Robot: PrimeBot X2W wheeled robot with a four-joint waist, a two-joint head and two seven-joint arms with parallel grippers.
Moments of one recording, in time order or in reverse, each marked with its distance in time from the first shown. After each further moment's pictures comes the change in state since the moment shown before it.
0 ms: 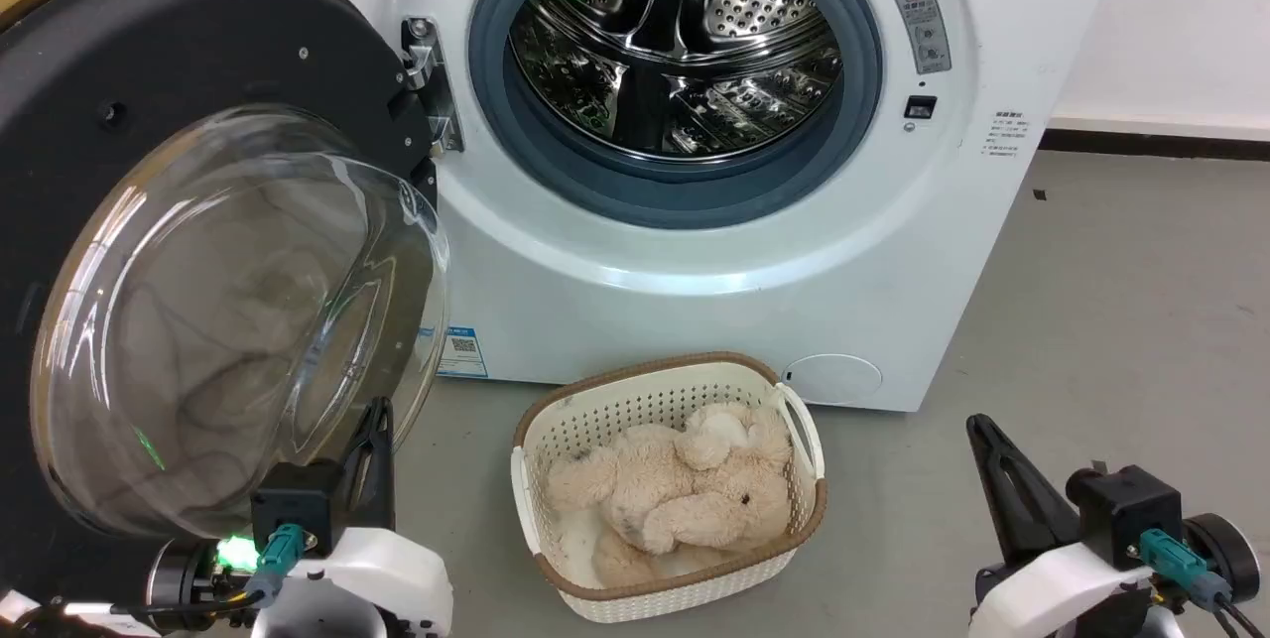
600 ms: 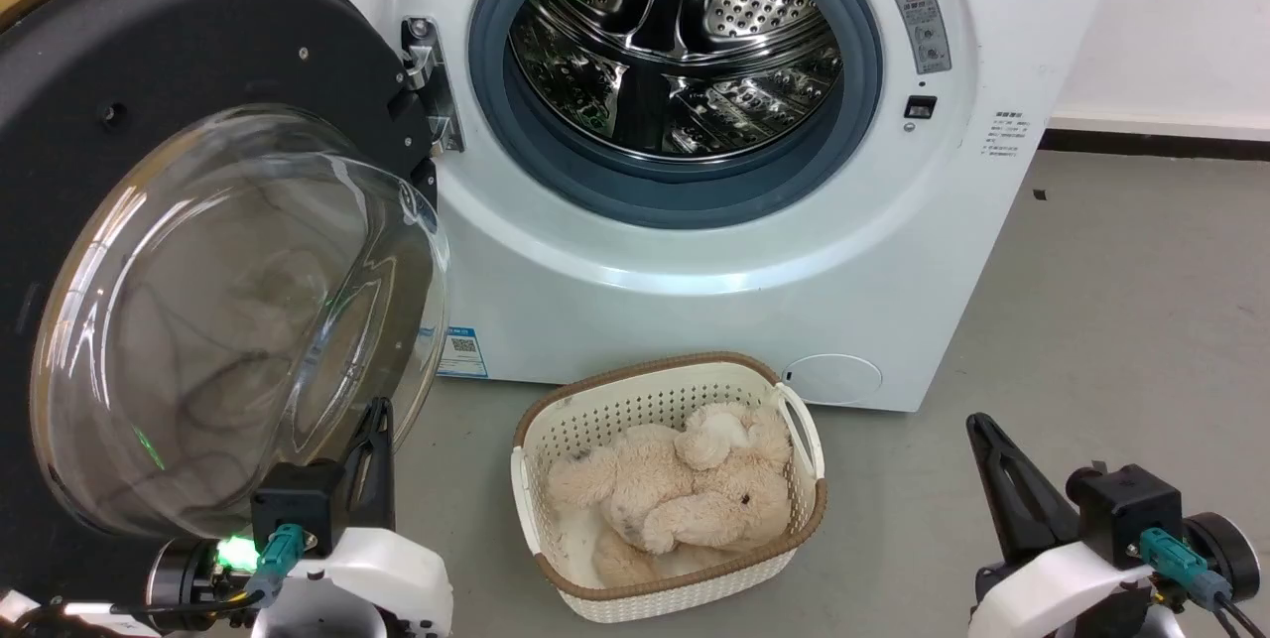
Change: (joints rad) left arm 0.000 0.000 0.000 0.000 0.000 0.000 0.000; right arm -0.002 0.000 0.000 0.000 0.000 0.000 0.000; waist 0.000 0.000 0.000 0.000
